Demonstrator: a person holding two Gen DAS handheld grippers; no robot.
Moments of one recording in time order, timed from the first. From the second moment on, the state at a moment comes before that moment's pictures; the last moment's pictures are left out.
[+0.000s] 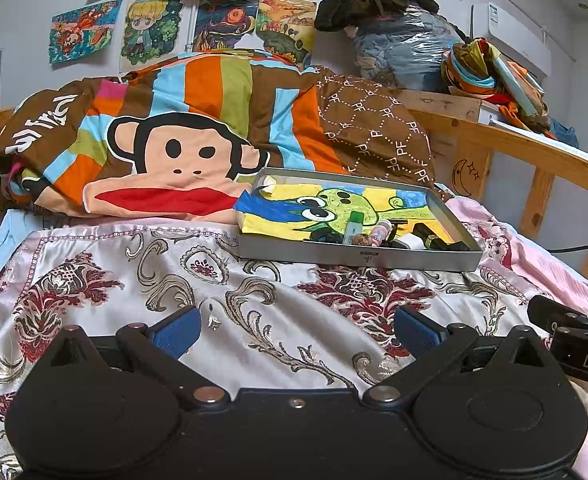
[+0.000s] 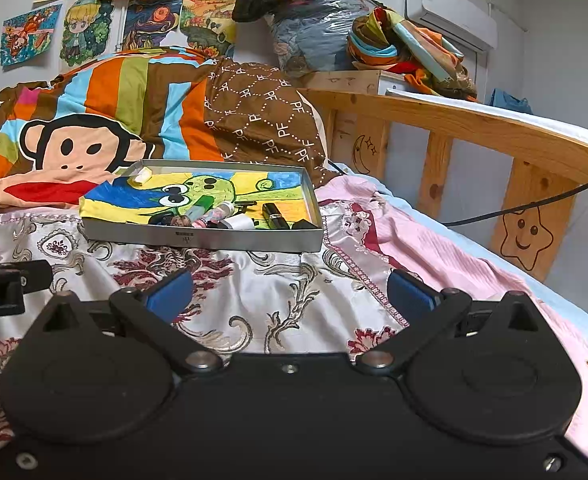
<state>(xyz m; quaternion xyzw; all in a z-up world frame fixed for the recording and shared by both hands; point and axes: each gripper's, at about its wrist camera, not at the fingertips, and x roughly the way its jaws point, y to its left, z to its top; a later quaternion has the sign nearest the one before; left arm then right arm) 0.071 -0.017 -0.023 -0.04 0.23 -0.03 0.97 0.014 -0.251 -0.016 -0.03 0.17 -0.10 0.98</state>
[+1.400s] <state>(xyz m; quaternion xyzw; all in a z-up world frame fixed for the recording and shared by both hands) 0.071 -0.020 -0.023 -0.03 0.23 -0.04 0.97 0.014 -0.251 -0.015 -0.03 0.17 -0.10 0.98</state>
